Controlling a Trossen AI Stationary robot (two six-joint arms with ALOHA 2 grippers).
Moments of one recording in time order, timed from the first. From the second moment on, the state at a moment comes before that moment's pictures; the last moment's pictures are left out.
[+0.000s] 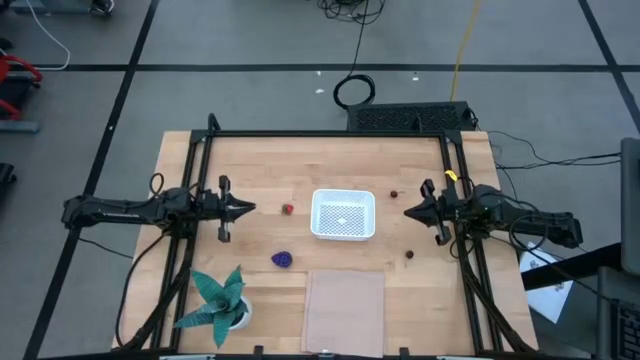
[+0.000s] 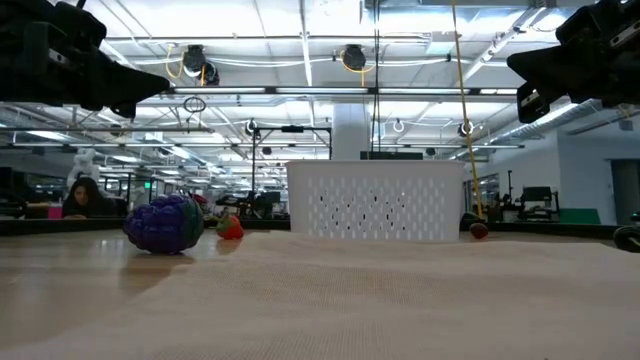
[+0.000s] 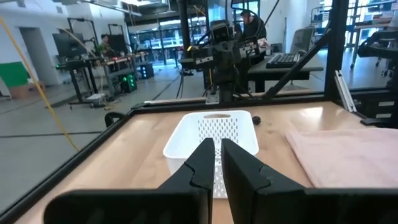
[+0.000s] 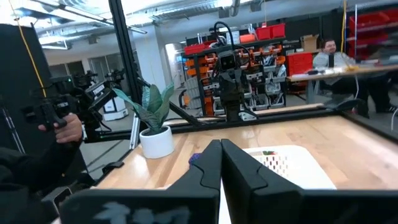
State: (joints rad) left arm 0.02 0.22 0.01 0.24 -0.04 0.11; right arm -0.14 0.01 0.02 0.11 -0.26 0.21
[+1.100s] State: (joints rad) left arm -0.07 0.44 0.22 0.29 -0.03 0.05; right arm -0.14 0.01 0.02 0.11 -0.26 0.17
